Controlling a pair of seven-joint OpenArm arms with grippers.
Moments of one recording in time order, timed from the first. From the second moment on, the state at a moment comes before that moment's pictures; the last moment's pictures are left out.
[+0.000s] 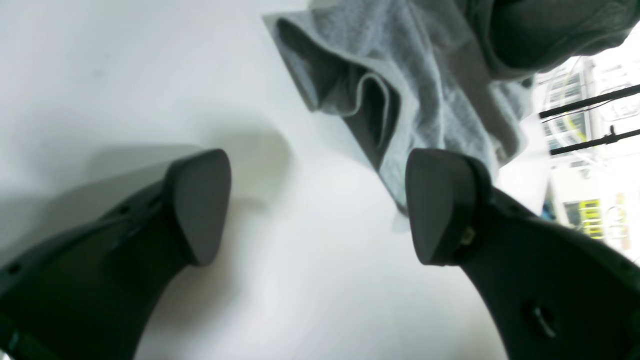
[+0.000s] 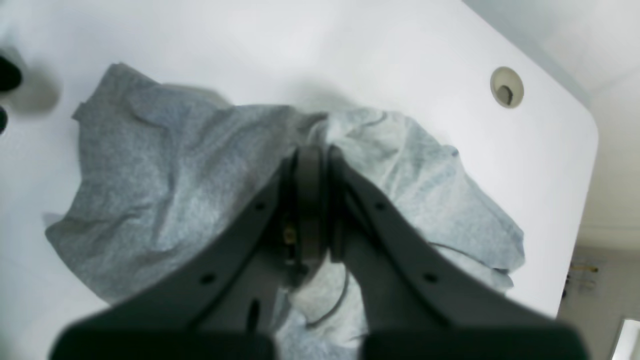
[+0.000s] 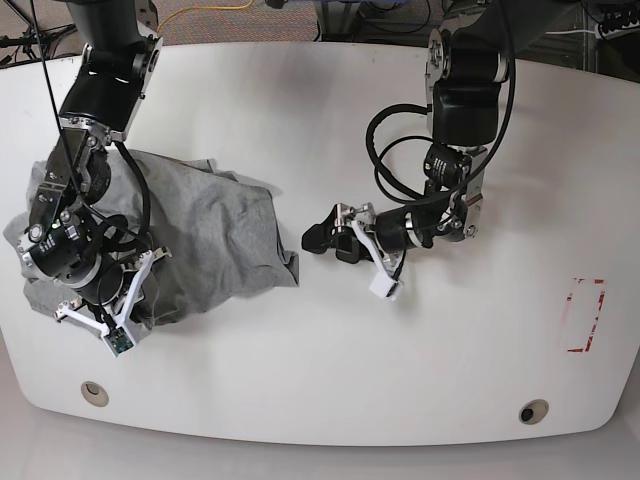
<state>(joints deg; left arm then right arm) -23.2 3.4 -3.5 47.8 -34.1 -41.9 44.4 19.8 18.0 15.5 102.4 21.2 41.1 -74.7</state>
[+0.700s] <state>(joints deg) -25.3 6.6 -1.7 44.8 -33.6 -36.3 43.0 19.3 18.1 16.2 102.4 20.2 41.1 -74.6</state>
